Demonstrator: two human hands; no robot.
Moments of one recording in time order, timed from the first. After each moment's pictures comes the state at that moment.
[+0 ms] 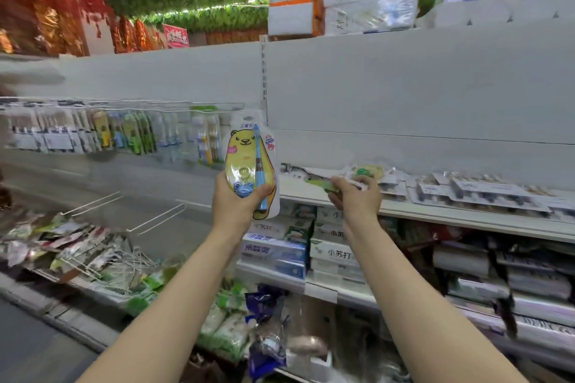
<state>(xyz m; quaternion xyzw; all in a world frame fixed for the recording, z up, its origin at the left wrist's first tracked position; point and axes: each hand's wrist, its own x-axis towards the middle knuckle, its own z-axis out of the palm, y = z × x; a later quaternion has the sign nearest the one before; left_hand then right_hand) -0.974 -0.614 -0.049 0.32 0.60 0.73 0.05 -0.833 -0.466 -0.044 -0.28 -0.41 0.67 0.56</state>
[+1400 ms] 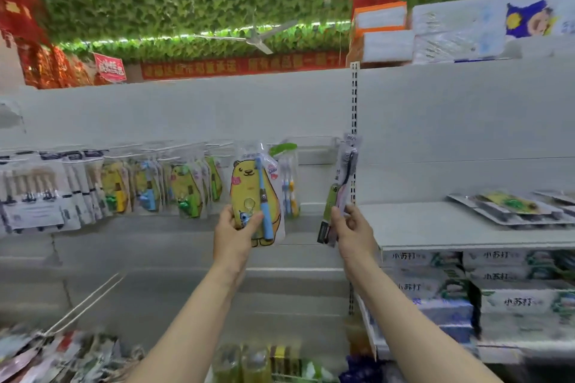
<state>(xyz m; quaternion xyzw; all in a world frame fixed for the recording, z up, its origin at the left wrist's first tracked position) -1.469 -0.671 -0.043 0.39 0.49 0.75 0.21 -1.288 -0.574 -0.065 -0.29 -0.54 0.47 0.63</state>
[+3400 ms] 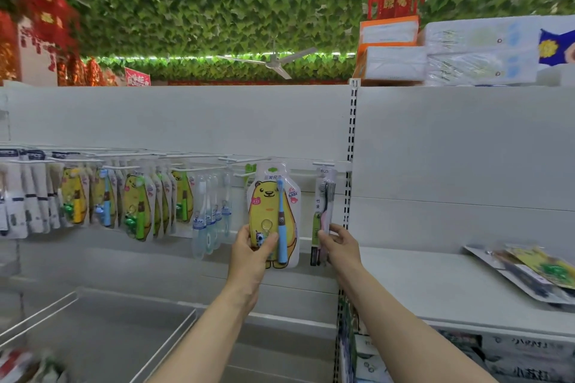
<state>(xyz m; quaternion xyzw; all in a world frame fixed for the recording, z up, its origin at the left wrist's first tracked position) -1.414 -0.523 -0.063 0.37 0.47 0.77 0.23 -1.290 -0.370 -0.080 -0.33 -0.59 0.53 0.51</state>
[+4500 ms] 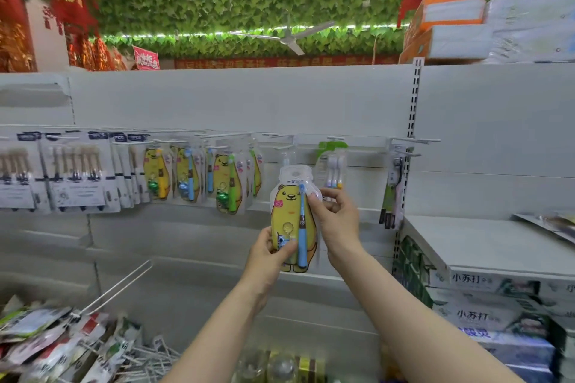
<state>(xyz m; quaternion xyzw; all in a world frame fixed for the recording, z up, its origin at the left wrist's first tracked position) -1.543 -0.662 -0.105 0.42 0.50 0.69 0.31 -1.426 -0.596 -0.036 -0.25 -0.57 0.52 0.59</state>
